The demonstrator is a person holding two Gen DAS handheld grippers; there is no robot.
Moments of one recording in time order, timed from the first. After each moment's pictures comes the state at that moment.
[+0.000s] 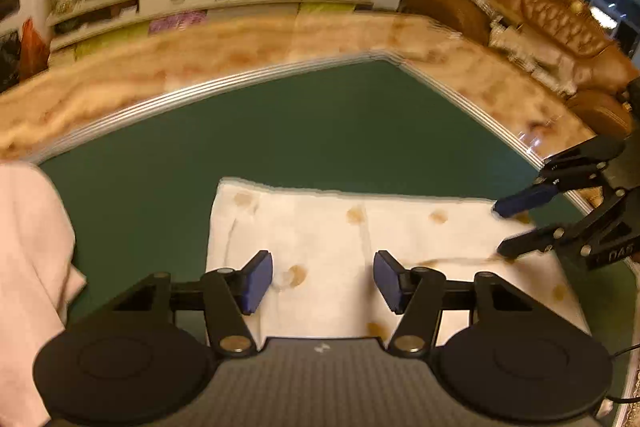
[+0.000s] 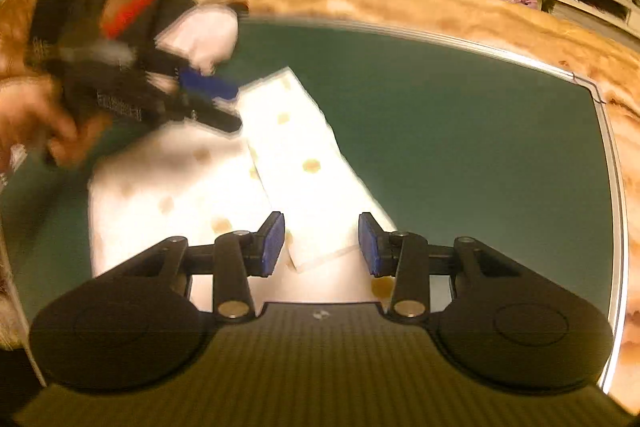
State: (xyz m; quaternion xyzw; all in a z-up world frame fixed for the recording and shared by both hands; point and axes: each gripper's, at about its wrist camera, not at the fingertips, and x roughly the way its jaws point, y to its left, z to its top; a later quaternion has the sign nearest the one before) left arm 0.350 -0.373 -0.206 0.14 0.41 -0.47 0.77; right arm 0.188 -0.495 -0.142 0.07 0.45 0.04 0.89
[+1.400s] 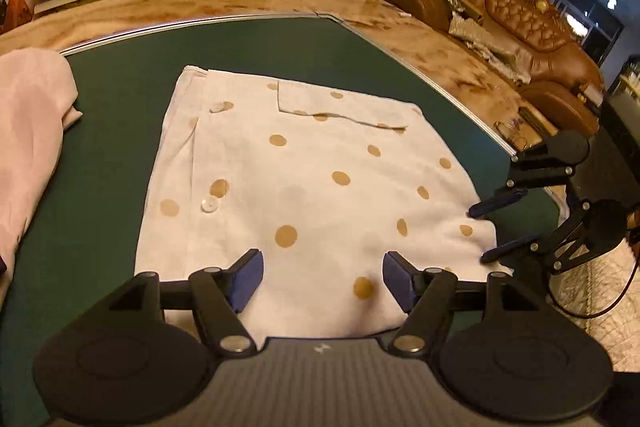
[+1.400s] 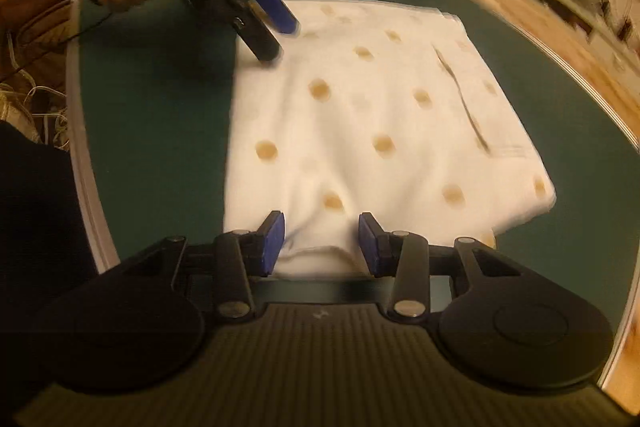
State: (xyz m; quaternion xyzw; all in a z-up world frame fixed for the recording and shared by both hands) left arm 0.254 -0.276 -0.192 0.09 0.44 -0.52 0.73; right arm 0.078 -0.395 -0.164 -0.11 0.47 0.16 0.86
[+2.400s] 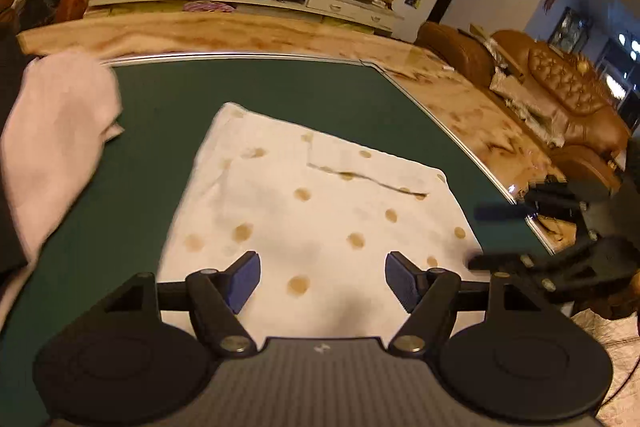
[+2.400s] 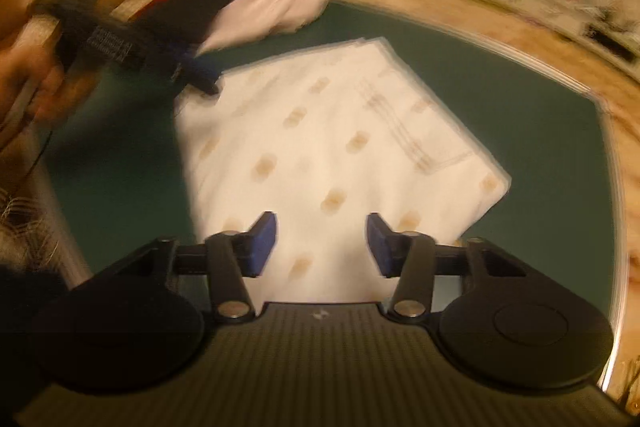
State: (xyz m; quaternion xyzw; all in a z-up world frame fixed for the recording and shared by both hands) left arm 0.258 -0.302 -0.180 0.05 0.43 -0.45 0.78; right arm 0.099 -0.408 -0.127 0.00 0.41 0.02 0.91
